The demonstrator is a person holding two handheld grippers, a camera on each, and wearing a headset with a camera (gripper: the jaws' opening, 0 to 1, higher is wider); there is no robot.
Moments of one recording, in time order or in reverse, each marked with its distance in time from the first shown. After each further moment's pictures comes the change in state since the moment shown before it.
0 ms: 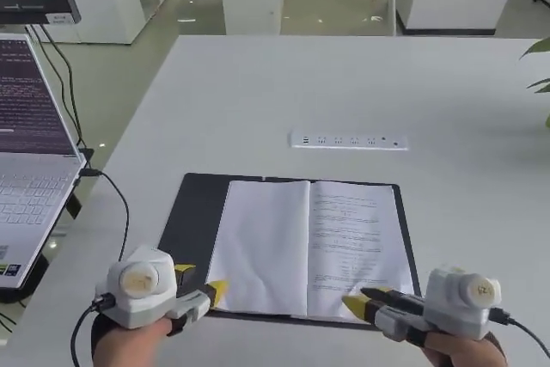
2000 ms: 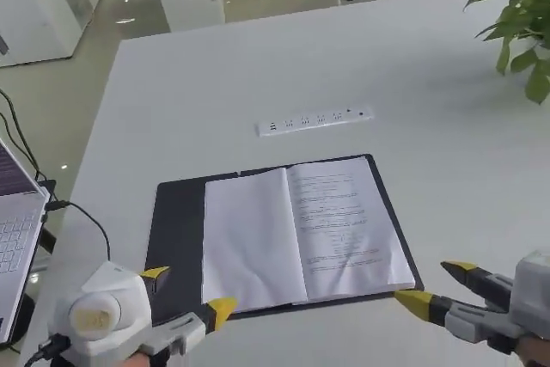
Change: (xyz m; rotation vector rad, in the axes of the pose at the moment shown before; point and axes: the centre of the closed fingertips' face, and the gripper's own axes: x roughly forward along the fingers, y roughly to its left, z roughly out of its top) left arm -0.042 -0.041 0.040 0.133 0.030 -0.174; right arm -0.106 0.003 0.005 -0.012 -0.122 -0.226
